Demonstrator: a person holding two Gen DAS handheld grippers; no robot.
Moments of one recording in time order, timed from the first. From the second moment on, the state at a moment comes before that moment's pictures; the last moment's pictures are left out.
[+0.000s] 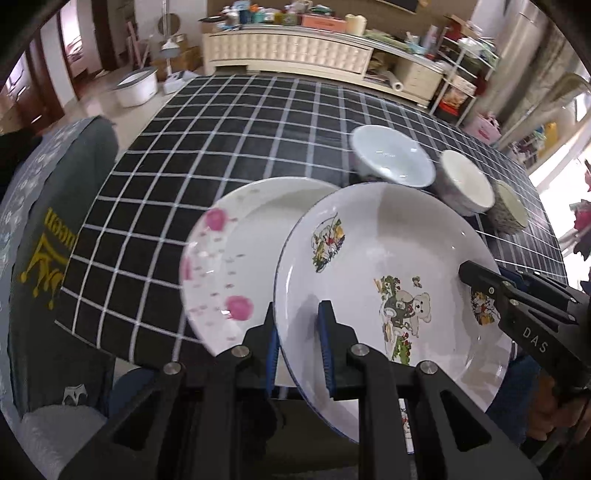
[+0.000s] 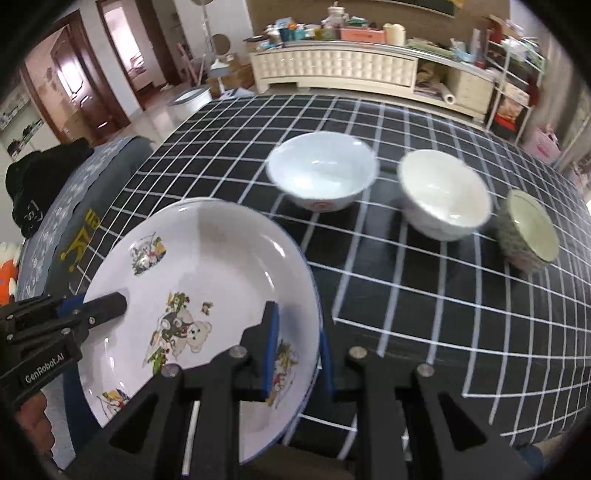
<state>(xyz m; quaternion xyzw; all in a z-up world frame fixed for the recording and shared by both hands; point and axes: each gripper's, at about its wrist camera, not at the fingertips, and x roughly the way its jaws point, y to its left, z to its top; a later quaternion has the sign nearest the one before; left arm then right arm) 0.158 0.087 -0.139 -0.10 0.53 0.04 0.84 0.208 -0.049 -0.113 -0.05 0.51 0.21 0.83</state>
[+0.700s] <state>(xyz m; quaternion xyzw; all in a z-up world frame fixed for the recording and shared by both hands) 0.165 0.140 -0.175 -0.13 0.55 0.06 0.82 0.224 0.006 -0.138 -0.09 0.54 0.22 0.81</state>
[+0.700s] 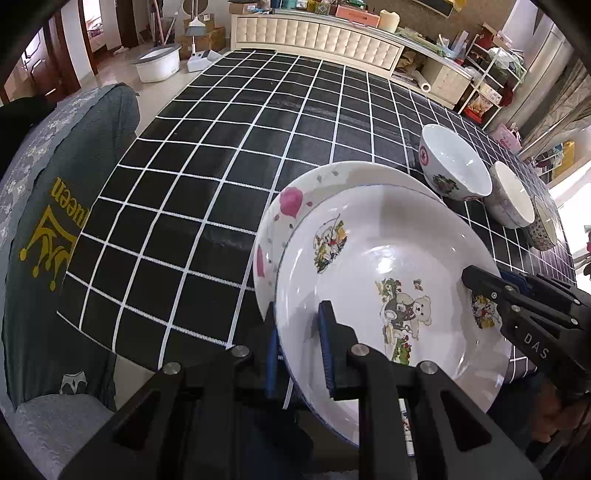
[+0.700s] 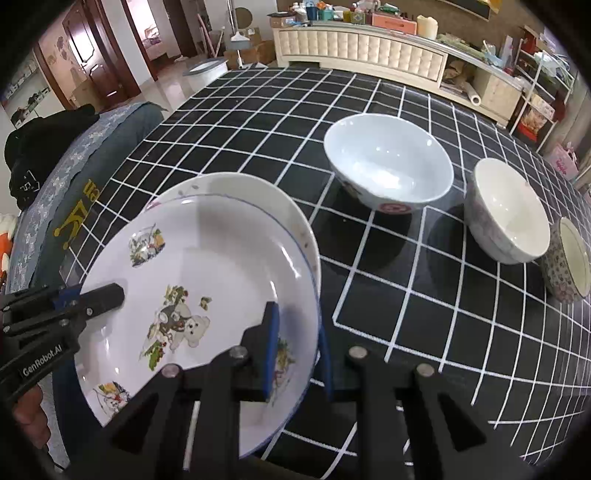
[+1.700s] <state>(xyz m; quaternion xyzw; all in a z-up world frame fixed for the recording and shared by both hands) 0.185 0.136 -0.180 -0.13 0.56 0.06 0.82 0.237 0.011 -0.153 -0.10 0.55 0.20 0.81</state>
